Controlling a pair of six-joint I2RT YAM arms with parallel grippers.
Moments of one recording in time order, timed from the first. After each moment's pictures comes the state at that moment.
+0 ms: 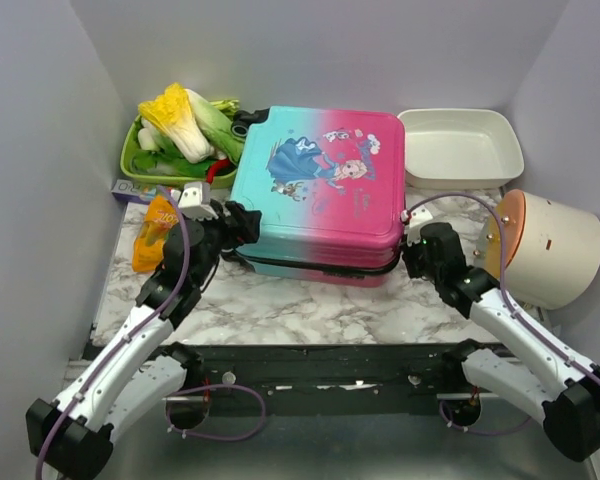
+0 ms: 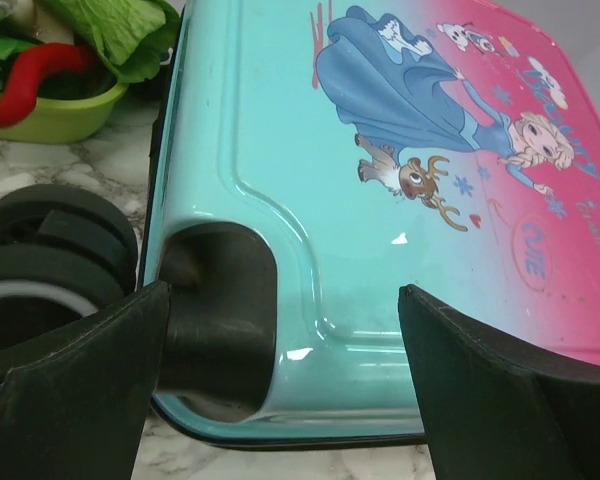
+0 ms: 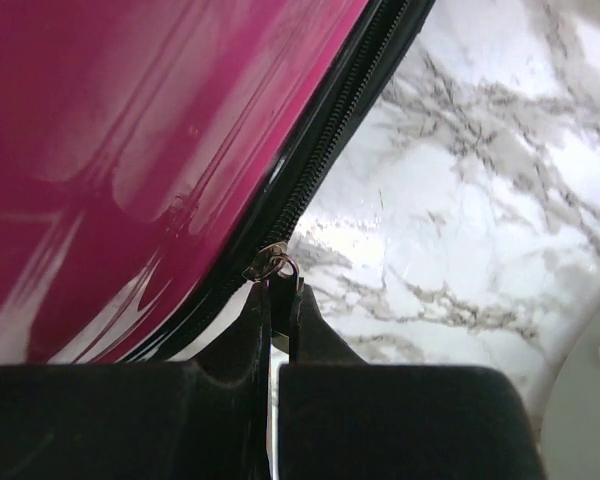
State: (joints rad) left arm -0.48 0.81 0.65 0.00 -0.14 -0.49; right arm 0.49 0.89 0.57 -0.32 0.19 -0.04
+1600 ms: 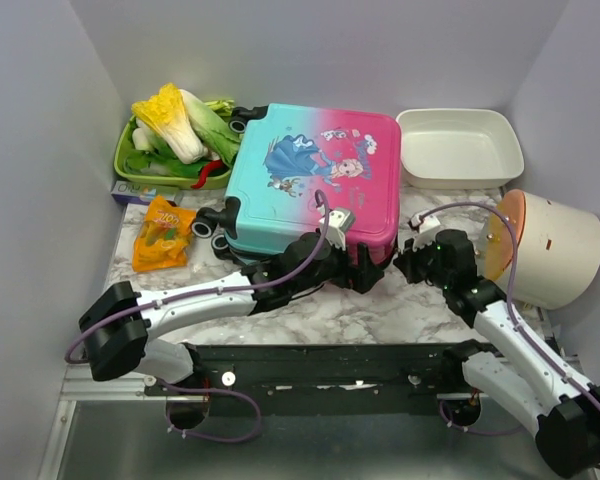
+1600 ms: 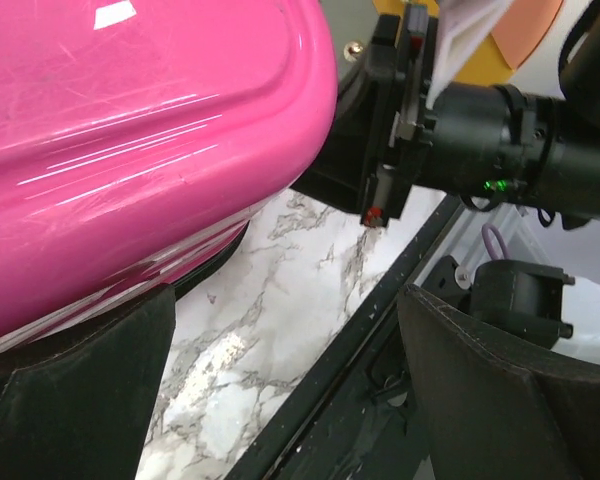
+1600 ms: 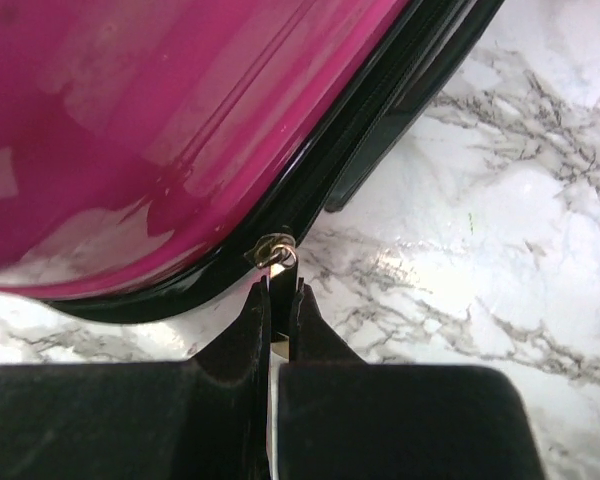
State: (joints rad) left arm -1.08 1.36 0.90 0.16 -0.06 -0.62; right arm 0.35 0.84 0.48 -0.19 -0.14 -0.02
